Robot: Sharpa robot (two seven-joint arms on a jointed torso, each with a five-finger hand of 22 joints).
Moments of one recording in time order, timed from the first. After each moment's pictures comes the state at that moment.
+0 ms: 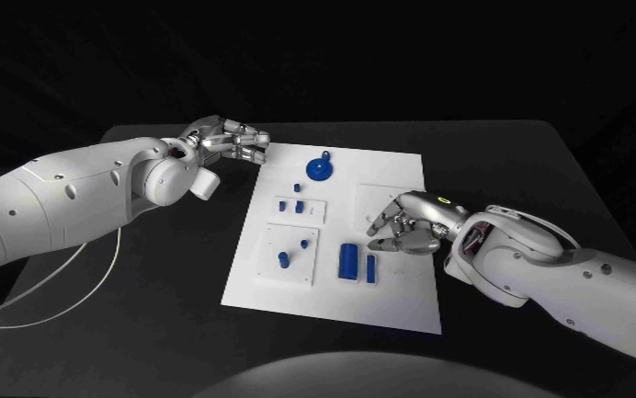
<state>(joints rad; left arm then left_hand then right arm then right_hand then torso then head) 1.26 -0.80 -0.16 1.18 -0.18 -0.04 0.20 1.39 -0.01 0.04 0.01 0.06 1.04 0.14 0.06 0.06 1.14 0.12 0.06 0.06 1.27 0.08 0.07 0.14 0.06 1.09 0.07 0.18 0.16 0.81 -0.95 0.19 1.72 -1.49 -0.24 -0.02 1.20 -0.11 0.26 -0.05 0.21 1.19 0.06 0.06 0.07 1.39 -0.04 1.00 1.26 1.47 -0.09 1.04 1.17 0.06 1.46 -0.11 0.48 1.26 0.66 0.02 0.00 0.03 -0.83</state>
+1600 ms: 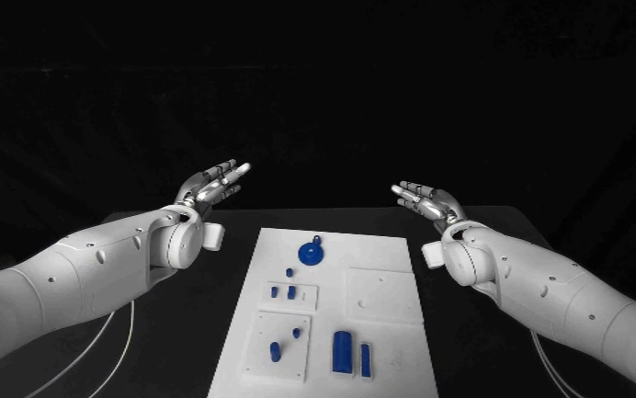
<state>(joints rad) 1.25 -0.64 -0.15 0.97 0.01 -0.25 0.40 1.03 -0.01 -0.01 0.02 0.02 0.29 0.04 0.02 0.02 0.30 0.05 0.02 0.02 0.31 0.05 0.02 0.02 0.07 0.34 0.10 0.03 0.03 0.97 -0.58 0.26 0.92 -0.49 -0.32 0.25 0.88 0.00 0.11 -0.04 0.12 0.47 0.05 0.02 0.02 0.54 0.05 0.02 0.02 0.62 0.05 0.02 0.02 0.05 0.36 0.07 0.03 0.03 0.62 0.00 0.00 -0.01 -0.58</state>
